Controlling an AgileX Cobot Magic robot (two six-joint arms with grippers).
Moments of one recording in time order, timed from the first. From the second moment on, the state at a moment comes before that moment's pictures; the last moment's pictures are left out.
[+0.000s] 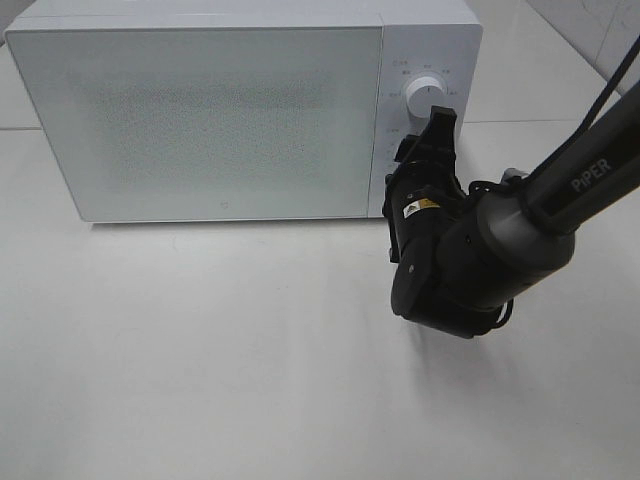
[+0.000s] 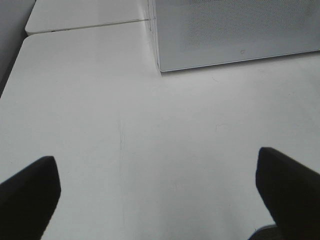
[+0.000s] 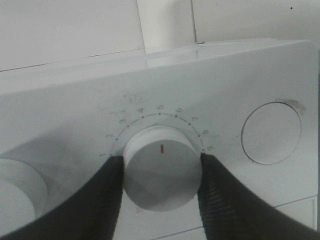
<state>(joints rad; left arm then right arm) -0.05 0.00 -0.51 -0.05 1.05 0.09 0.69 2.13 -0.85 0.96 -1.25 1.38</state>
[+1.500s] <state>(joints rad) -0.05 0.00 -0.51 -0.05 1.05 0.09 0.71 1.75 -0.53 0.79 -0.92 0.88</state>
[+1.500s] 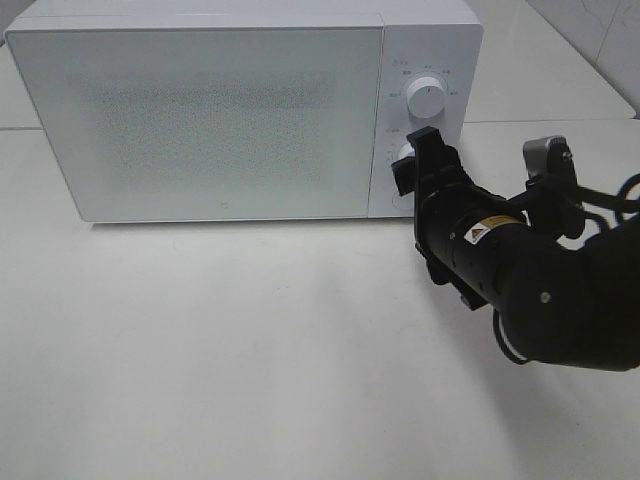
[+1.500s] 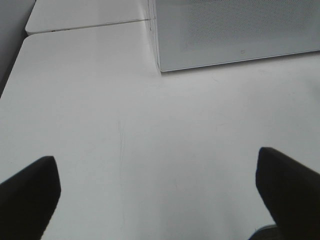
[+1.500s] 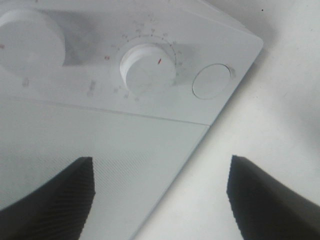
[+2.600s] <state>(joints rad) -0.05 0.00 -0.51 -0.05 1.05 0.09 0.47 1.01 -0.77 0.18 0.99 -0.02</state>
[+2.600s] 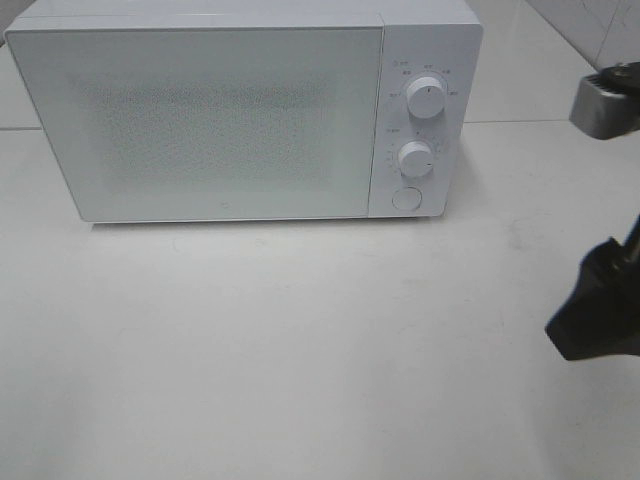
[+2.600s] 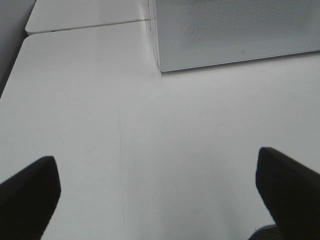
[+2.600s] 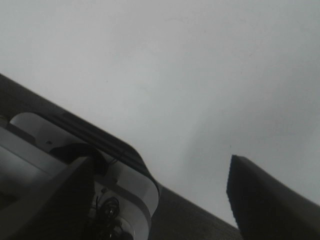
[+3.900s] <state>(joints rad) -0.05 0.00 -0.51 -0.05 1.05 0.09 0.16 0.00 -0.51 0.07 1.06 -0.03</state>
